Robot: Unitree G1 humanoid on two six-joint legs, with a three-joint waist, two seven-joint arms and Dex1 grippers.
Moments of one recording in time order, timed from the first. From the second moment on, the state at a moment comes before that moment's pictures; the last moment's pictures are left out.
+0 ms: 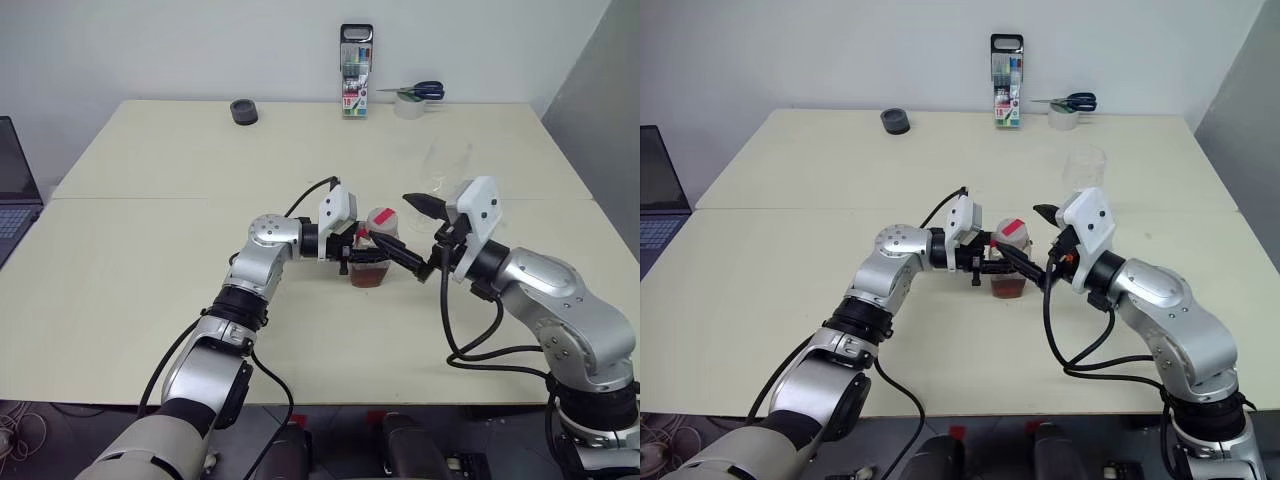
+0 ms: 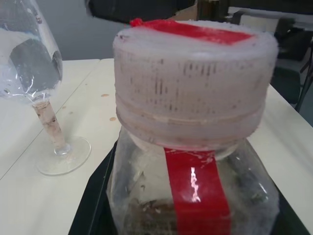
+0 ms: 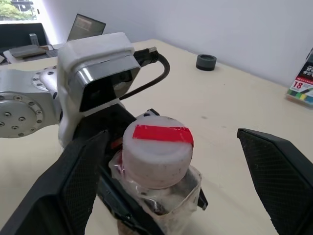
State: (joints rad) left arm -0.86 0.23 -0.18 0.56 -0.23 0.01 -1.26; right arm -0.42 -0.50 0.03 -0.57 0.48 0.72 0.46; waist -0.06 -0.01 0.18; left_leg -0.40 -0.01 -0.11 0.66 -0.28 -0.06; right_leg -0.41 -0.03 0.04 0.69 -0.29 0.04
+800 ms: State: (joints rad) left arm -0.86 0.23 -0.18 0.56 -0.23 0.01 -1.26; right arm -0.41 -0.50 0.03 -0.56 0.44 0.68 0.46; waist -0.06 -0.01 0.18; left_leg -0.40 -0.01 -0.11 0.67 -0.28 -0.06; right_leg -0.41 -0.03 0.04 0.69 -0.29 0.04
